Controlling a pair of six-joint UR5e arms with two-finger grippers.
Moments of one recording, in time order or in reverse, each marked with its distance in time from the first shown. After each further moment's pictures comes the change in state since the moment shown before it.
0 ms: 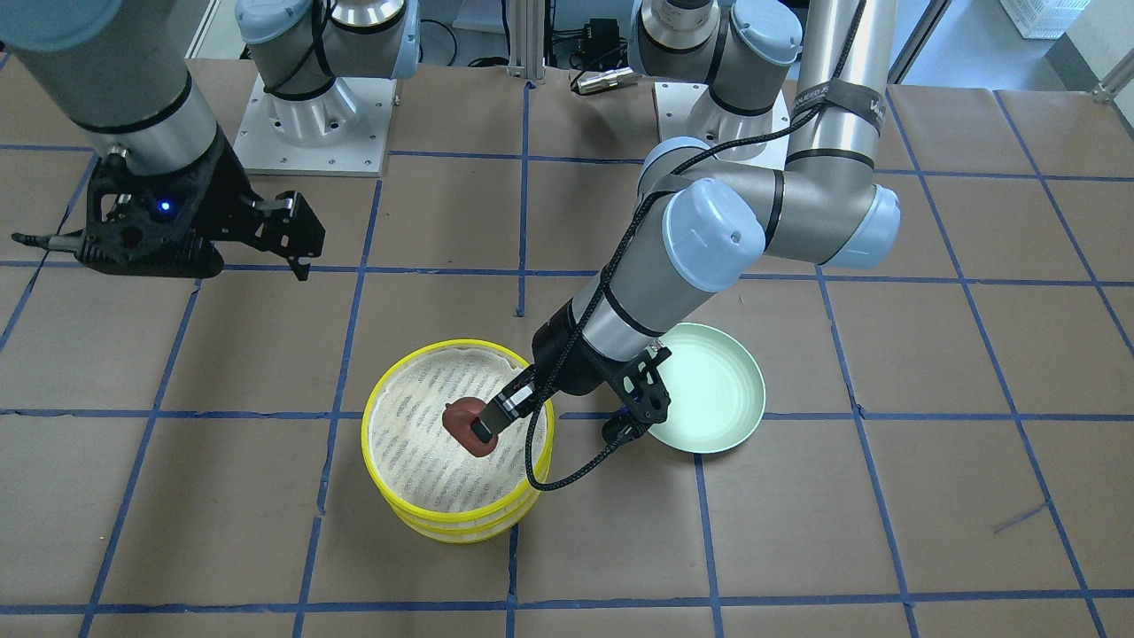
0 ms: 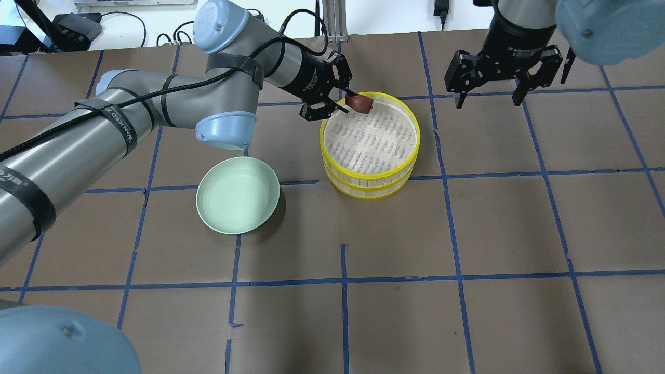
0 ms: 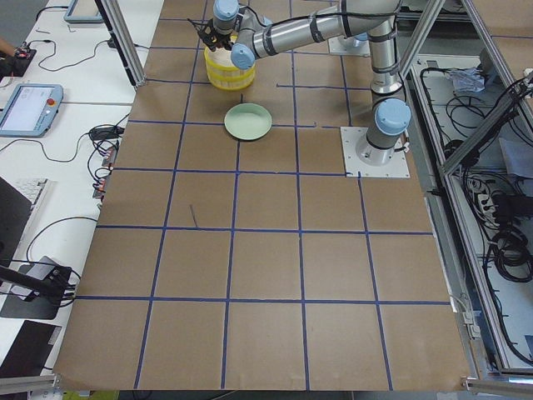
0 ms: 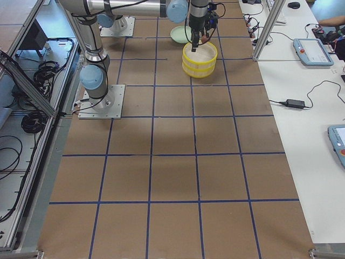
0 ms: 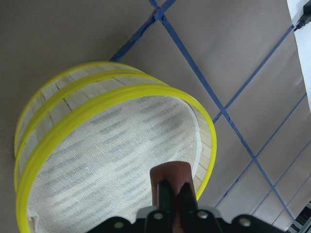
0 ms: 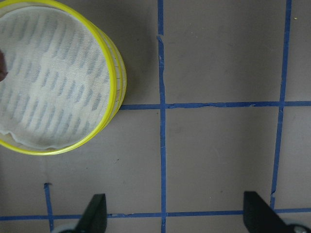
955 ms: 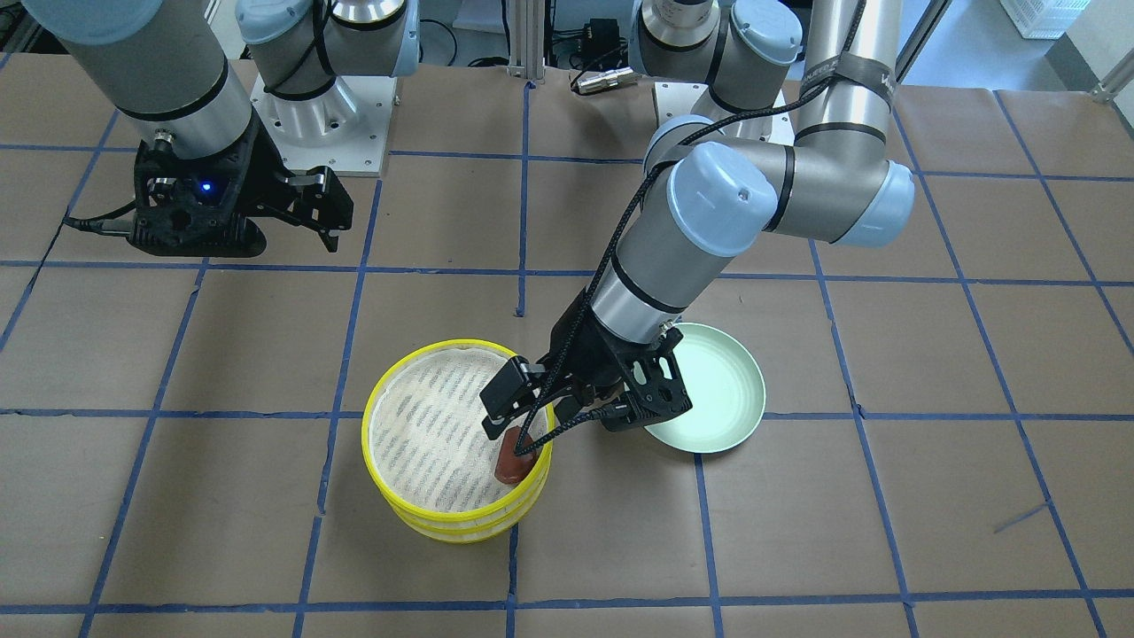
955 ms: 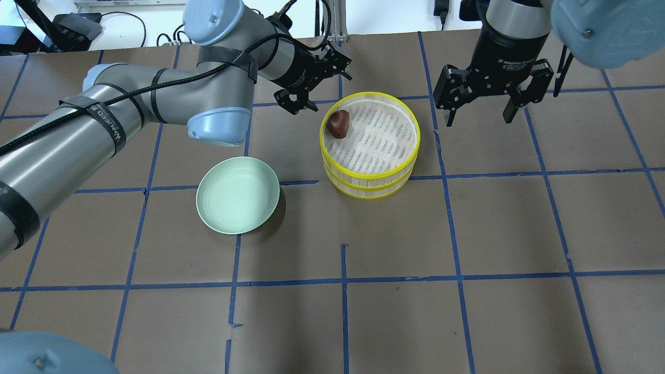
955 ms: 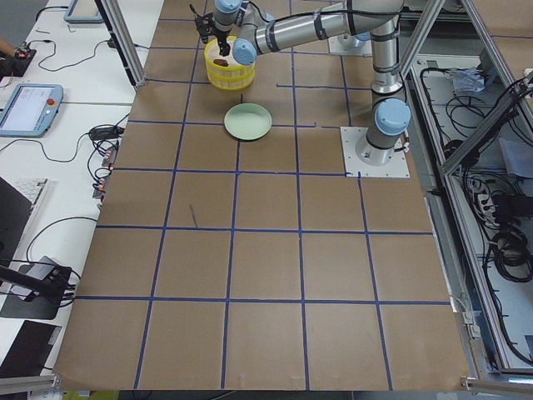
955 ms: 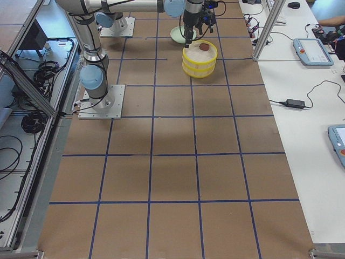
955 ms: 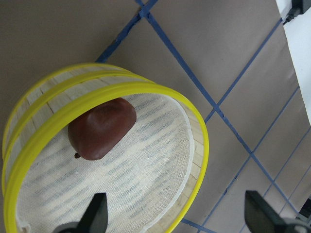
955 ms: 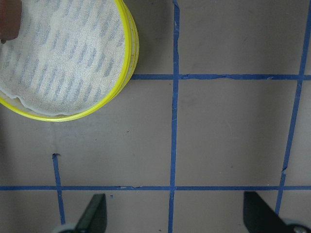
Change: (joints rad) left arm 0.008 0.058 0.004 -0.036 0.173 0.497; right arm 0.020 -0.010 0.037 0.051 0.012 0.008
